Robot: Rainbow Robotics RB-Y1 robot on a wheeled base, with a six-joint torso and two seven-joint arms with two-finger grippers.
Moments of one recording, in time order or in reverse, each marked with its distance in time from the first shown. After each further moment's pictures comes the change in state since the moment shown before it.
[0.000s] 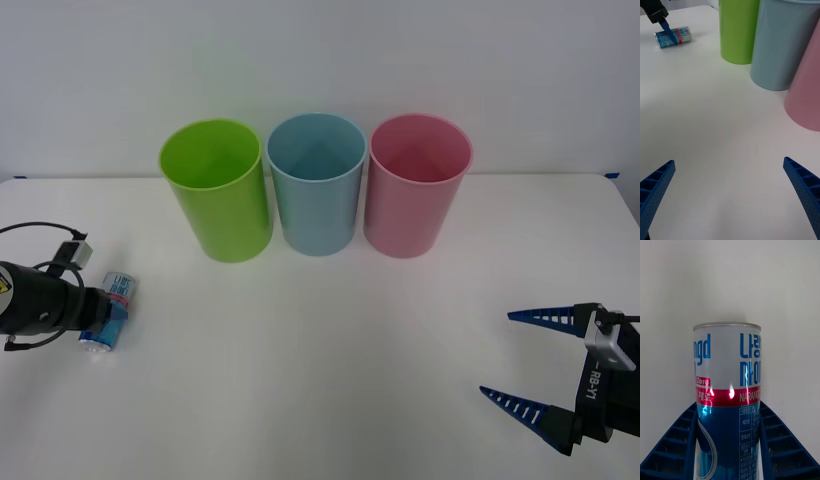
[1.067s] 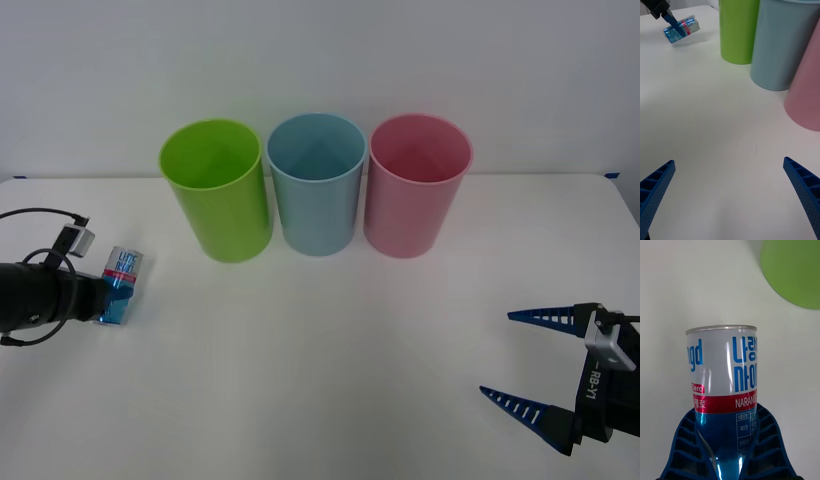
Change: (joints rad) right arm 0.000 0.000 0.000 0.000 0.000 0.000 0.000; left arm 0.051 0.040 0.007 0.005 0.260 0.258 -0.417
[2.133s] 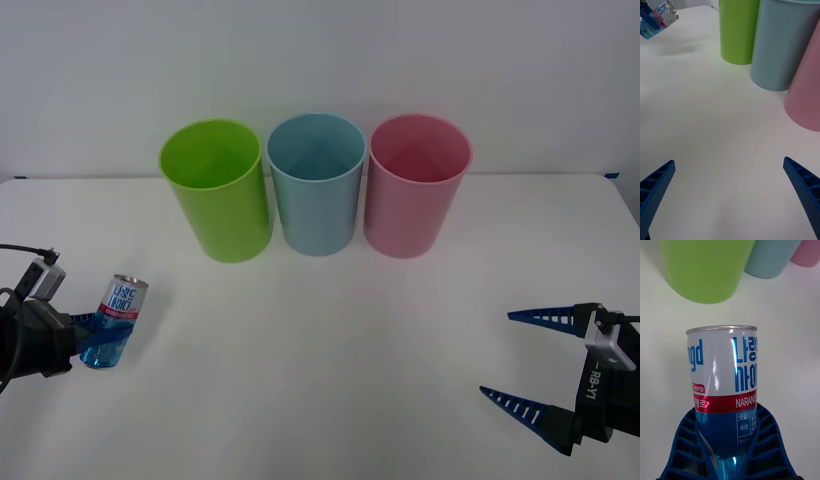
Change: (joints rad) right arm 0.000 0.000 0.000 0.000 0.000 0.000 0.000; left arm 0.357 -0.390 0.731 -0.280 0.052 -0.579 -0.545
